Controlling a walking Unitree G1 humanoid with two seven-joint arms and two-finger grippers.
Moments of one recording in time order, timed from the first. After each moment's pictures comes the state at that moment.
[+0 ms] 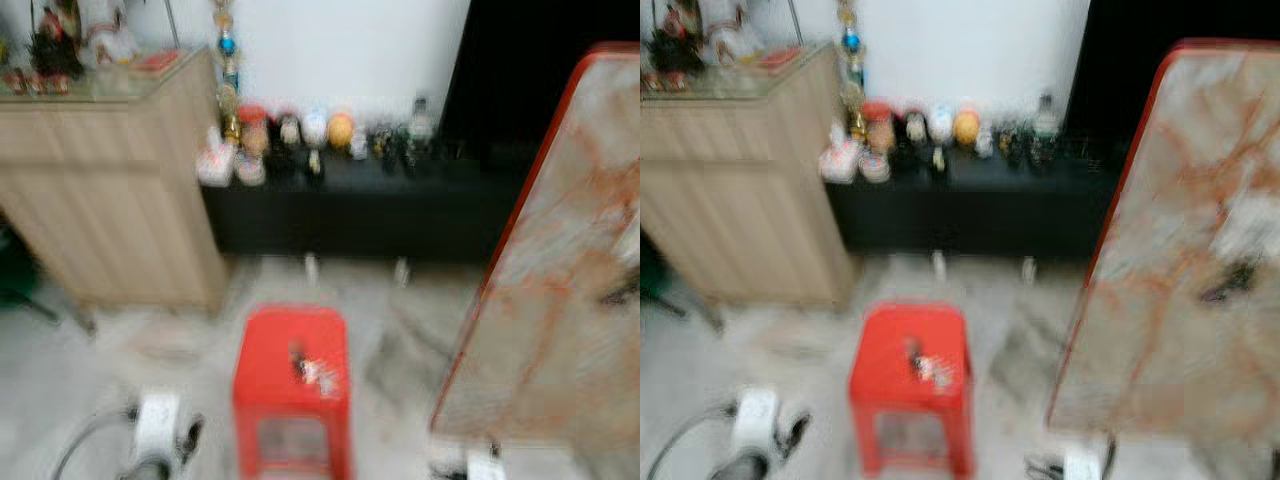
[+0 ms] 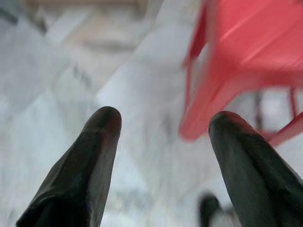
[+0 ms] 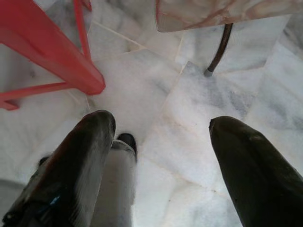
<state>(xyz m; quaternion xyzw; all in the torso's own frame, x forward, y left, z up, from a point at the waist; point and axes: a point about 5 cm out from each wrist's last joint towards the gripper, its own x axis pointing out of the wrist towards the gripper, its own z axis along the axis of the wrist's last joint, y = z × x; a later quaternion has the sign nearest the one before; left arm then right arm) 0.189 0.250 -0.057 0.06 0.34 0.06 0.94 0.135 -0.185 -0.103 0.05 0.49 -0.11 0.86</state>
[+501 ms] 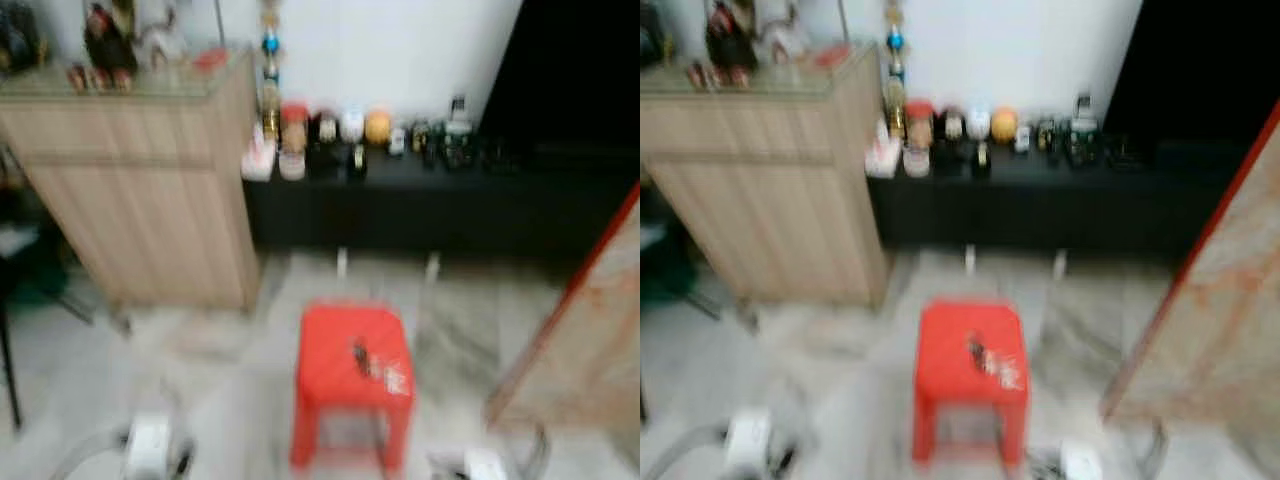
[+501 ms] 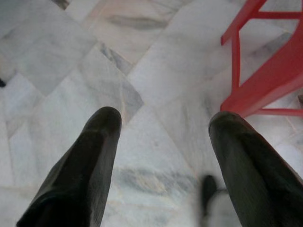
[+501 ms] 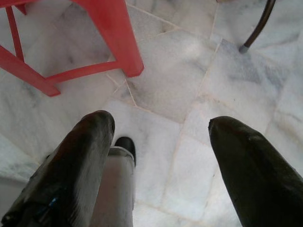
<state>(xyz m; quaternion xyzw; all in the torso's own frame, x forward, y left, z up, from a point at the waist) 0.187 0.250 -0.062 0.05 0.36 0.07 0.93 0.135 -0.186 -0.103 0.06 0.49 -0.11 0.86</state>
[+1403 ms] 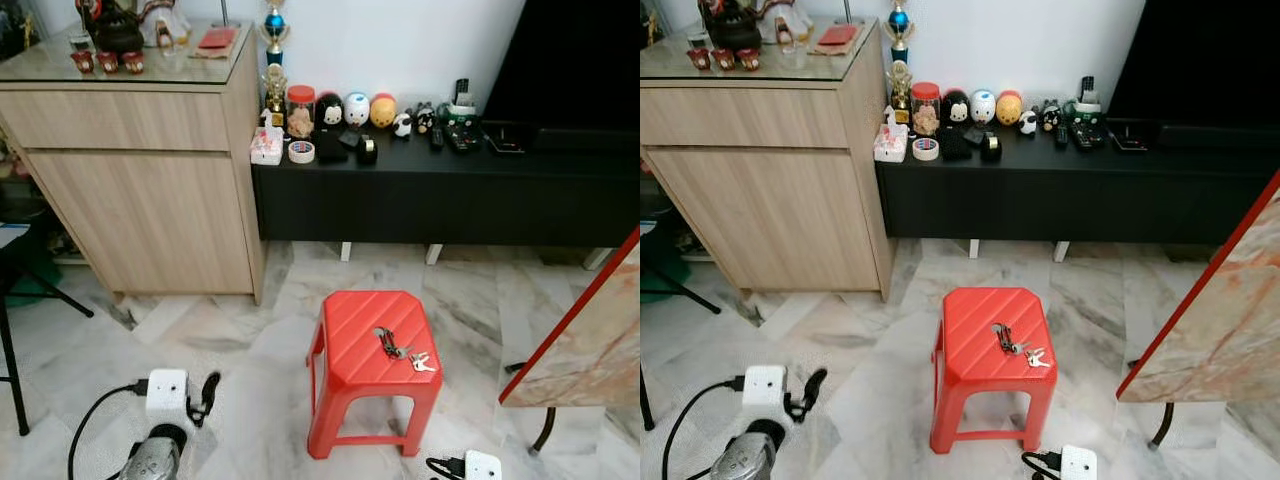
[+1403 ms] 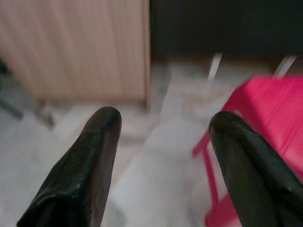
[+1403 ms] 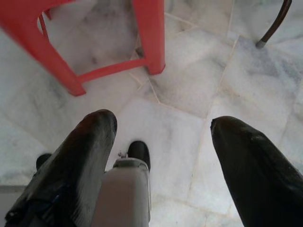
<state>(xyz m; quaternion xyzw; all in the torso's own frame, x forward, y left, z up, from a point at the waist) 0.242 0.220 0.004 0.03 0.09 0.02 1.00 0.148 -0.180 -0.098 0.07 0.45 -0.11 0.88</state>
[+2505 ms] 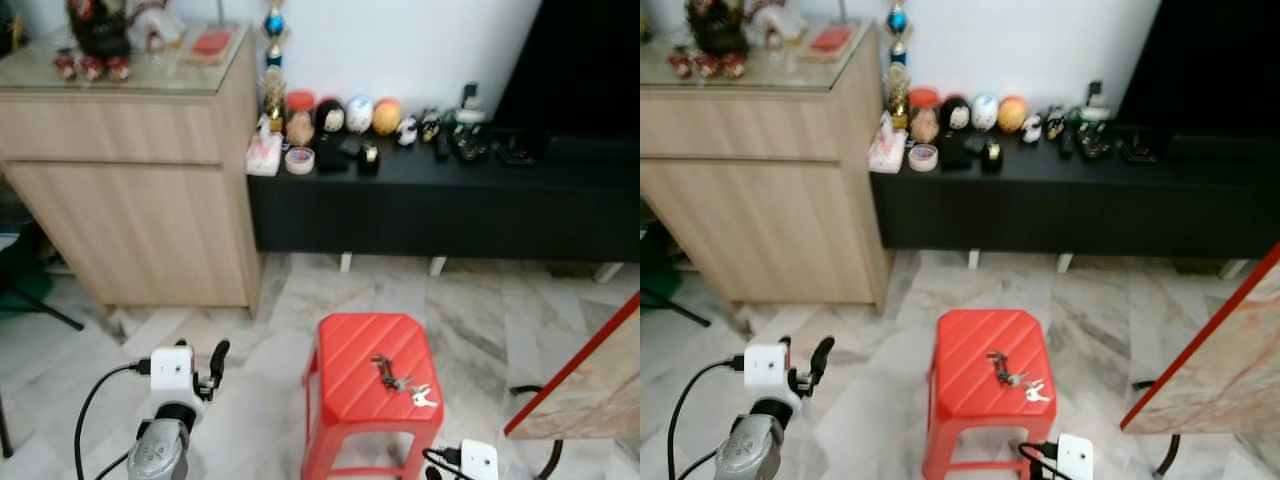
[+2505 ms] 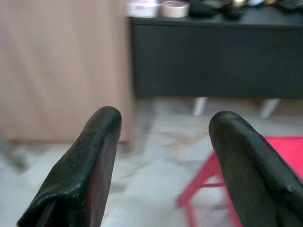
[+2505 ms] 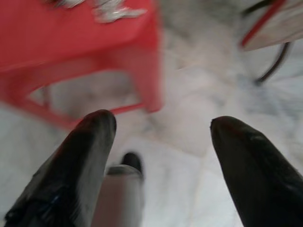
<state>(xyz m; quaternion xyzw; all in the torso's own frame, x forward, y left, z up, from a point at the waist) 0.256 0.188 0.030 0.00 0.04 -0.01 1.00 0.155 -0.190 -0.094 0.06 0.45 -0.11 0.89</state>
